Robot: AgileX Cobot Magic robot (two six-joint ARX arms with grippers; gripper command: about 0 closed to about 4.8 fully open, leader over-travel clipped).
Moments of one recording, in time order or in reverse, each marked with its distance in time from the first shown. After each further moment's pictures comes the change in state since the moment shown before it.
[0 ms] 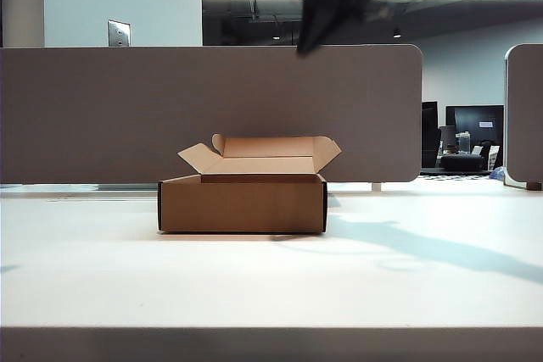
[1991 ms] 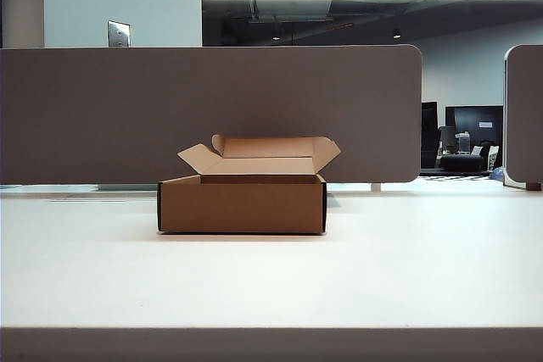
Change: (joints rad) left arm 0.001 -0.698 -0.935 0.556 -0.128 -0.064; right arm 0.008 -1.713 -1.560 0.453 0.325 -0.015
